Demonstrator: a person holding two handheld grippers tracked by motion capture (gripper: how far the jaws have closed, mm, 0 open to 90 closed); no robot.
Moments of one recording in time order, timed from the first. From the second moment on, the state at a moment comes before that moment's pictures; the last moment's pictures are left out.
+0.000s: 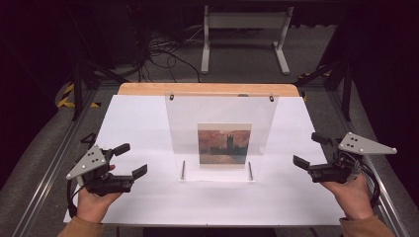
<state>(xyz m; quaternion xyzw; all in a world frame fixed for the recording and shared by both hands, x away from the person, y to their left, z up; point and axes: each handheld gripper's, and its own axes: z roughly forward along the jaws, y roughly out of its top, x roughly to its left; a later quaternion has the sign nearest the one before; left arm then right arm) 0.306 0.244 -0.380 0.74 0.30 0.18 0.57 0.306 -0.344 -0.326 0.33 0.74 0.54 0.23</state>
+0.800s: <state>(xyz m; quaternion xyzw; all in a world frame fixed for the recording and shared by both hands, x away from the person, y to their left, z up) 0.298 0.239 -0.445 0.75 0.32 0.20 0.55 0.303 -0.353 -0.432 0.37 0.74 0.51 0.22</state>
